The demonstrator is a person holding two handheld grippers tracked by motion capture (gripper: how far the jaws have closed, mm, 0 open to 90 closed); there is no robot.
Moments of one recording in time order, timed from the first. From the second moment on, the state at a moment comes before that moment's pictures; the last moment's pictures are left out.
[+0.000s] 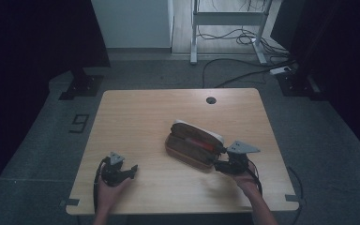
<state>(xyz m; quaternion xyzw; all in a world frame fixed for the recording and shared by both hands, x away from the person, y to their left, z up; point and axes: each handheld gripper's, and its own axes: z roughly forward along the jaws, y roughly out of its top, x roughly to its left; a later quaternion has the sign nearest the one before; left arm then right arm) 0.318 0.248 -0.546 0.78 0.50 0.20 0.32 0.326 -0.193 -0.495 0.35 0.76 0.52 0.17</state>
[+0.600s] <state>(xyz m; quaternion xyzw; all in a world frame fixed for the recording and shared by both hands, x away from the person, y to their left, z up) 0.318 0.248 -0.546 0.78 0.50 0.20 0.32 0.318 -0.253 -0.532 0.42 0.76 0.46 0.20</state>
